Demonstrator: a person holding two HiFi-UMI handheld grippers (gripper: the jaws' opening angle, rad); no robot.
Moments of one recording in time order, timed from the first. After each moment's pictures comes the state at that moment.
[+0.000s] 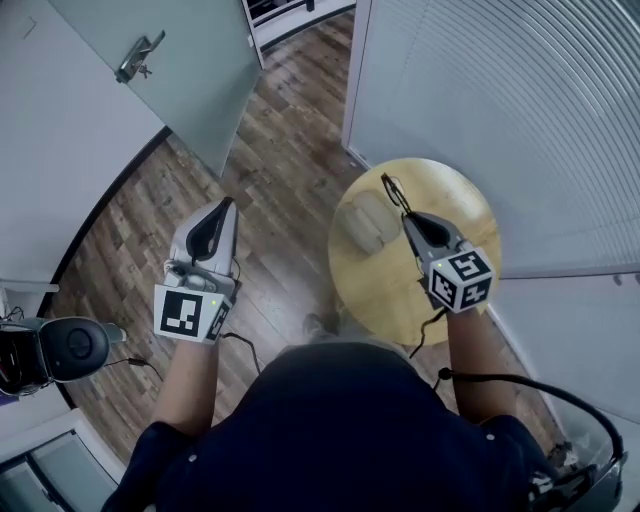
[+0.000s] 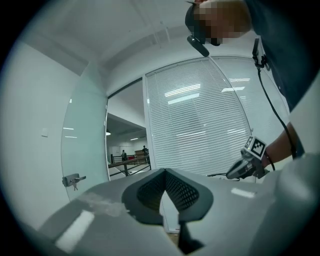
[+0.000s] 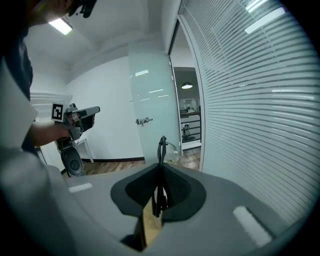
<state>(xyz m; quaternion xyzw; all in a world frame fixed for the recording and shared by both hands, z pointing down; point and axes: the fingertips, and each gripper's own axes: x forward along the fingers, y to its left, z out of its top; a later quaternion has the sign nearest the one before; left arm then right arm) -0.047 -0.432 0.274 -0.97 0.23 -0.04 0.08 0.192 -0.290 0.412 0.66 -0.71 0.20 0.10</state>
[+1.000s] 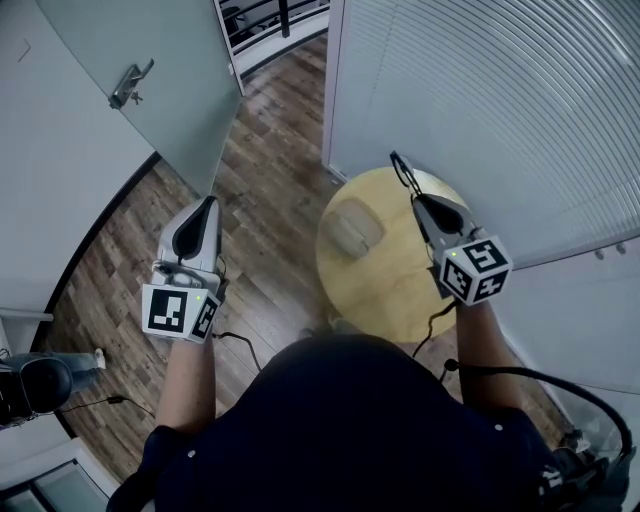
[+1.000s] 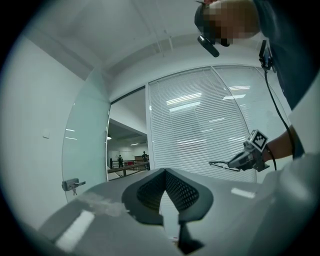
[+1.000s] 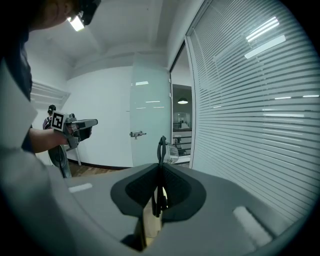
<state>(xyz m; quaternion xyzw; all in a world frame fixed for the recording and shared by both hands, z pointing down) -0.066 -0.421 0.232 -0.97 0.22 0.01 0.08 0.204 -0.257 0.309 0.71 -0.69 0.11 0.10</state>
